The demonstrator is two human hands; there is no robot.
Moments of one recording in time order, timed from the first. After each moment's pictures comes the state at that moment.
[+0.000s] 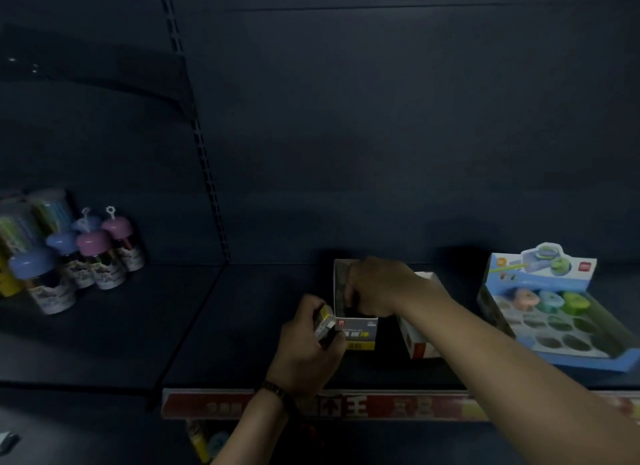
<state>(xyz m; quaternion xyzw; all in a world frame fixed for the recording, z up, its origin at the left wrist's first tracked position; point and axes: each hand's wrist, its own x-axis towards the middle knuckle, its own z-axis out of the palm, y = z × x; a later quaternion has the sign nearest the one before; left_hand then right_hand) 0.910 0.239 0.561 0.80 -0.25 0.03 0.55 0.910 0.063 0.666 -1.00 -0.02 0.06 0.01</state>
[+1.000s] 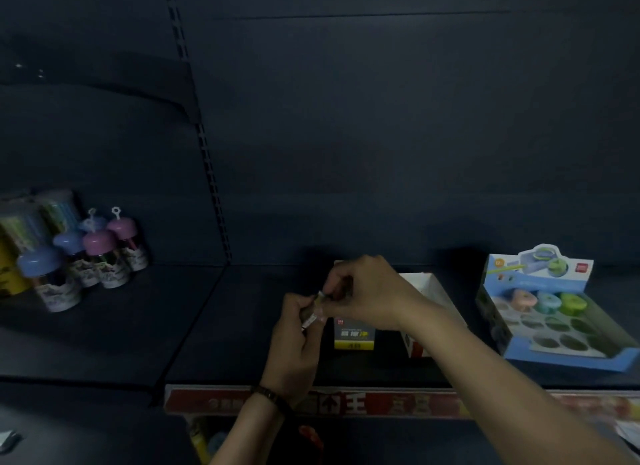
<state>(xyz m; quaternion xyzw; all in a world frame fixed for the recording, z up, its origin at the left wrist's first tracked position) 0.903 0.247 0.558 0.73 -0.27 0.09 0.62 0.881 0.073 0.659 -0.94 -0.07 -0.08 0.32</state>
